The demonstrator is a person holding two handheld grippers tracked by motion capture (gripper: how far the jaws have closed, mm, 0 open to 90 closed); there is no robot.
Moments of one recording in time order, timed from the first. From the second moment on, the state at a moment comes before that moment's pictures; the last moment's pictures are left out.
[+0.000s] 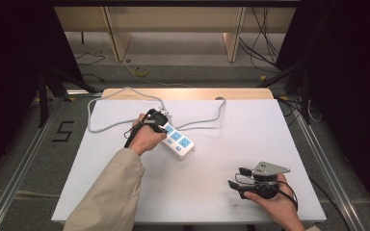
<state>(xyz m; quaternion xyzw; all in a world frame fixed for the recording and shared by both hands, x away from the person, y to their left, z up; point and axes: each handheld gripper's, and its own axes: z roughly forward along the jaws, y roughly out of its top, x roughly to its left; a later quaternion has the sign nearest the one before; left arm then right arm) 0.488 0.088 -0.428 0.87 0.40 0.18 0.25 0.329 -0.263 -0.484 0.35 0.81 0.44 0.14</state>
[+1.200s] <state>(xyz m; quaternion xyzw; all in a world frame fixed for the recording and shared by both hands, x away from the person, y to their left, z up) 0.477 0.076 -0.427 0.87 0.38 0.16 0.24 0.329 -0.262 -0.484 0.35 0.82 0.44 0.14</state>
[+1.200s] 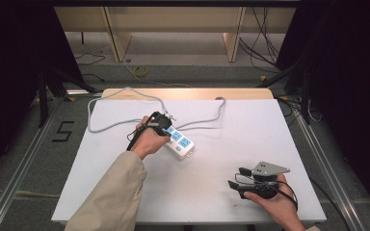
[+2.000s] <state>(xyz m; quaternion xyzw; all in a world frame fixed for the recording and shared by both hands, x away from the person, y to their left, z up) 0.469 0.058 -0.429 0.89 0.36 0.15 0.24 0.329 -0.262 -0.484 0.35 0.81 0.44 0.14</state>
